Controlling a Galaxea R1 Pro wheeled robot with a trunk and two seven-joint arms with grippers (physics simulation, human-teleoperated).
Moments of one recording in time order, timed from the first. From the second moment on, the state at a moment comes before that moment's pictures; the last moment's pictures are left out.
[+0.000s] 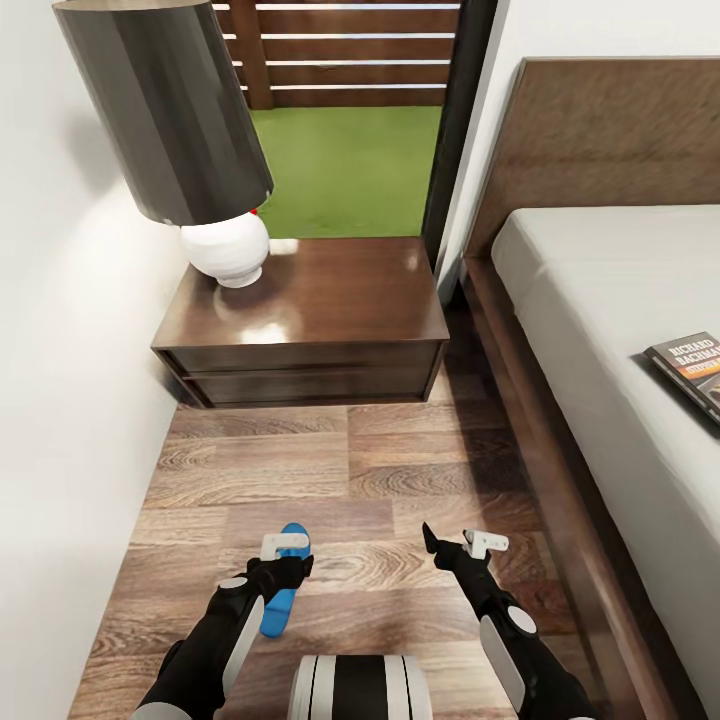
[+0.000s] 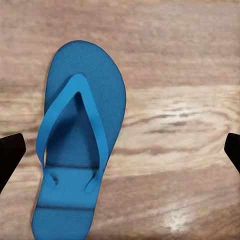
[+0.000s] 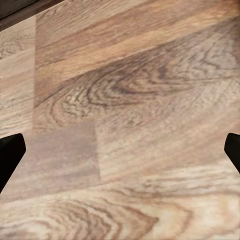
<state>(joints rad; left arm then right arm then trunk) -0.44 -0.12 0.00 -0.86 0.00 0.35 -0.04 -0.42 0.06 -0.04 -0.74 -0.25 -0.19 0.22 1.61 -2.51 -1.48</state>
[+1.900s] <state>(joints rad) -0.42 0.19 0.45 -1.04 -0.14 0.42 -0.10 -0.42 0.06 -0.04 -0.74 -0.25 -0.19 0.21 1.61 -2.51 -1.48</state>
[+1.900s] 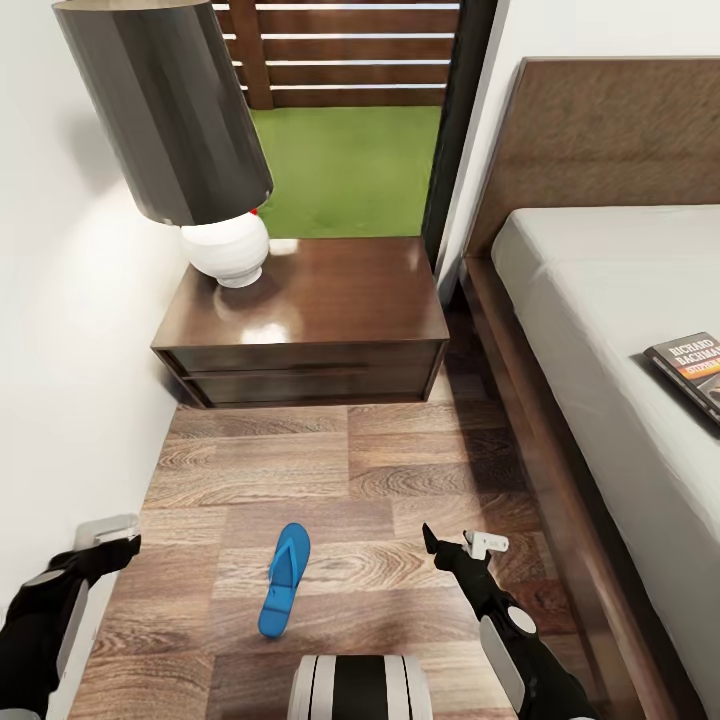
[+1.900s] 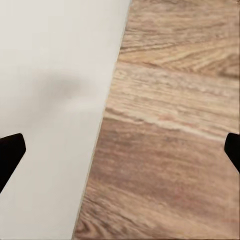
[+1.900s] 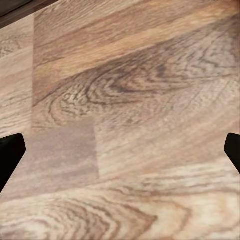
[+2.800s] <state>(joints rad) -0.42 0.11 0.07 -1.02 -0.15 0.33 -0.14 -0.42 0.06 -0.03 -0.73 -0.25 -0.19 0.21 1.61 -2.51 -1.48</state>
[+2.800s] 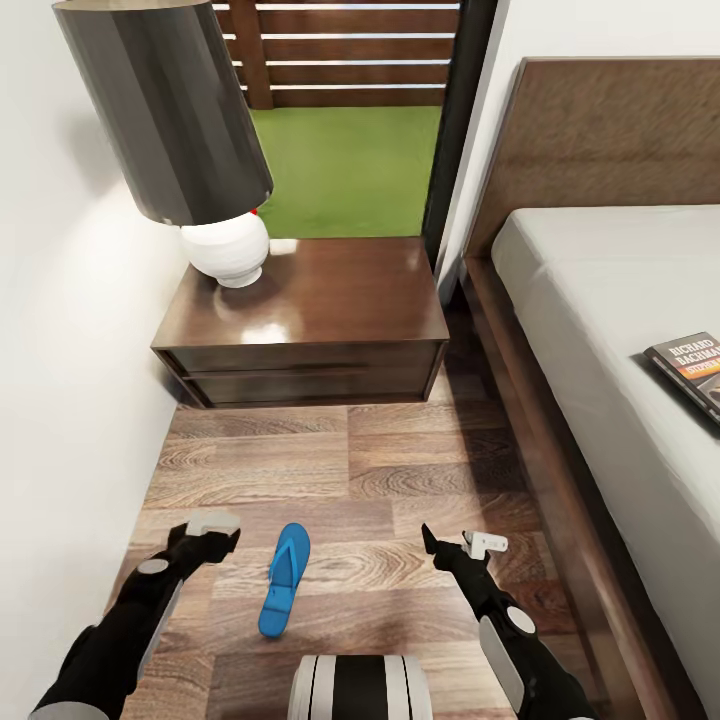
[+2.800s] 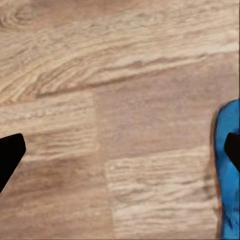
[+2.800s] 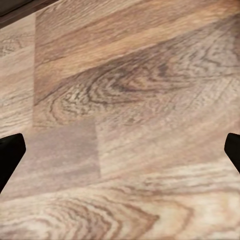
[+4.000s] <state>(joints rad) -0.42 0.13 -0.16 -0.90 -0.18 -0.49 -0.12 -0.42 0.07 -0.03 -0.74 -0.25 -0.19 0.21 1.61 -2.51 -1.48</state>
